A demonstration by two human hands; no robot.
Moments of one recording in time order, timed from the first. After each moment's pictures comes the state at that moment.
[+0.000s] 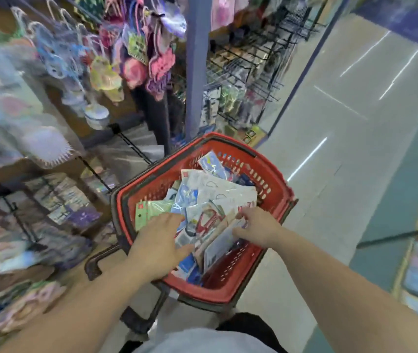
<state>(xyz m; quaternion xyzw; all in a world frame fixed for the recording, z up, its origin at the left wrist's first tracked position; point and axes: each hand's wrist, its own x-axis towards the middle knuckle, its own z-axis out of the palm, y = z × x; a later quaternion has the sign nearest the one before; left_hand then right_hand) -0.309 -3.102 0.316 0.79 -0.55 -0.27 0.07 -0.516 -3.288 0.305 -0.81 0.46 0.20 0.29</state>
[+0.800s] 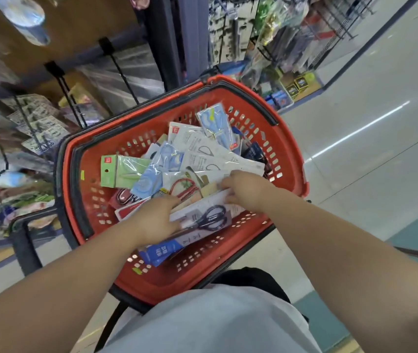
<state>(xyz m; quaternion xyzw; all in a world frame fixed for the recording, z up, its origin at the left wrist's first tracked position) -0.365 -3.191 0.239 0.81 -0.37 -0.45 0.06 -0.489 -3.419 0.226 -0.89 0.15 0.35 0.25</state>
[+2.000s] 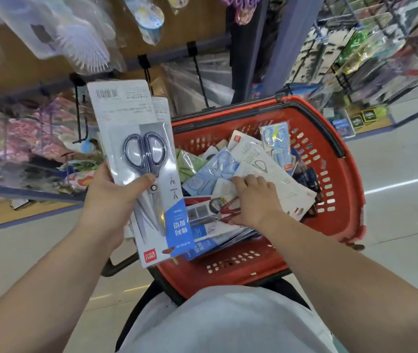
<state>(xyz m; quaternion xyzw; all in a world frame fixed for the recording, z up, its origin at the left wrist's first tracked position) -0.335 -3.111 0.339 0.77 0.16 -0.18 0.59 -0.435 -3.351 0.216 -0.95 0.10 0.28 0.10</state>
